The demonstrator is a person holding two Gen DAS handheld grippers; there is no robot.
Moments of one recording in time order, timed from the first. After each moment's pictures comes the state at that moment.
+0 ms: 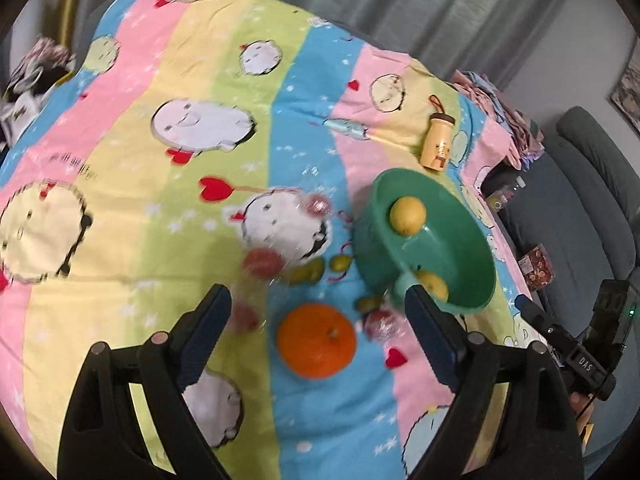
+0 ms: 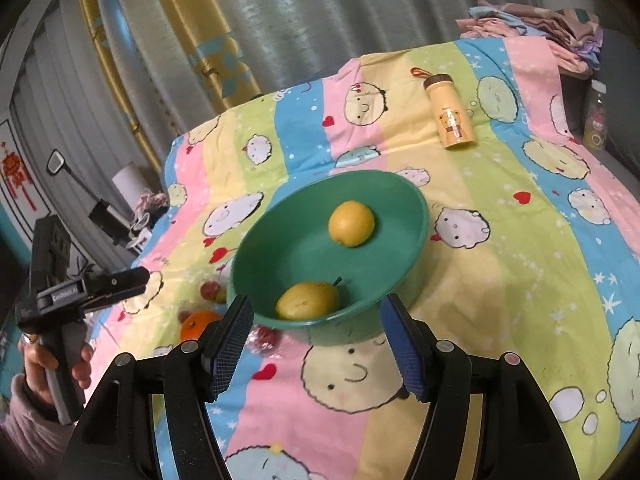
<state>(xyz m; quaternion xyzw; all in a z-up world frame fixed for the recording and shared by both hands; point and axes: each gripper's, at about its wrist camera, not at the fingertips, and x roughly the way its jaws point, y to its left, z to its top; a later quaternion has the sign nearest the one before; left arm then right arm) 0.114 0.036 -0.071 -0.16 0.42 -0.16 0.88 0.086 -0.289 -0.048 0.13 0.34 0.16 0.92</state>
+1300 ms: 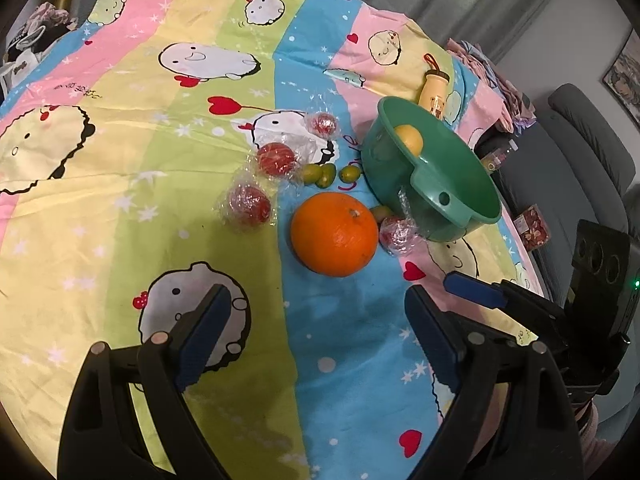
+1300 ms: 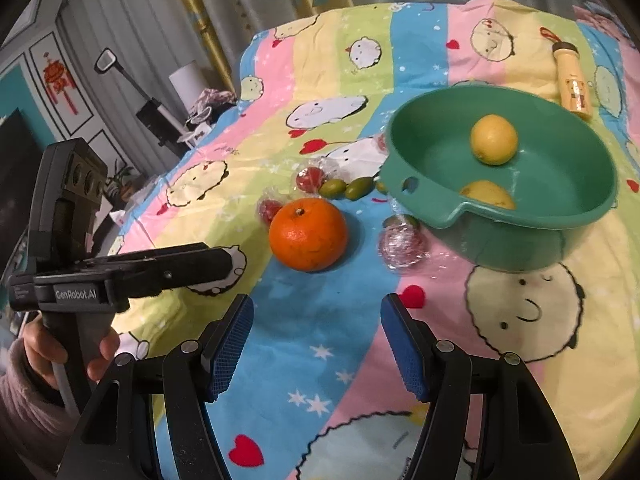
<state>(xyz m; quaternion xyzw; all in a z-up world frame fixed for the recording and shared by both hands) 0.067 0.041 -0.125 -0.15 0.45 -0.19 0.86 0.072 -0.165 -0.102 0.03 0.42 0.27 0.86</state>
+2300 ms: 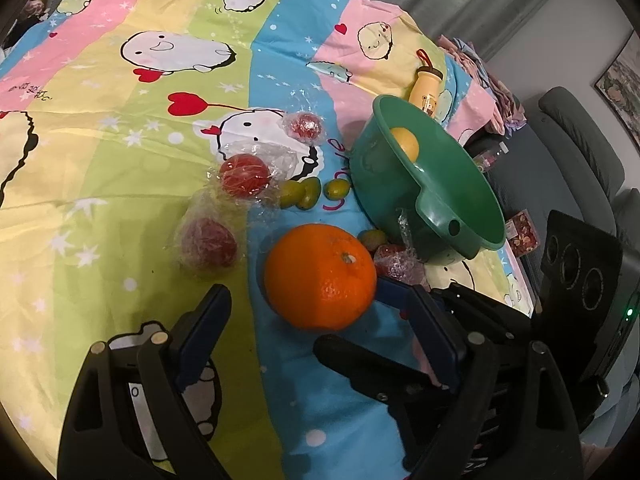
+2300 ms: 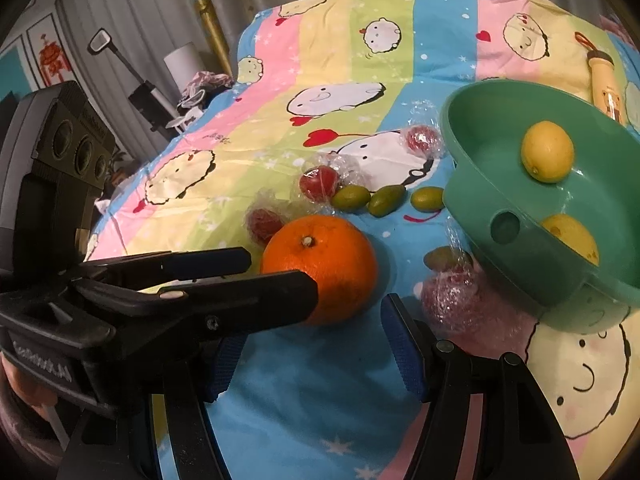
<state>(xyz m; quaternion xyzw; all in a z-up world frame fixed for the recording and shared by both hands) 0.113 0.023 -0.139 -0.17 0.45 -0.23 0.85 0.116 -0.118 -0.126 0.00 0.43 0.26 0.86</state>
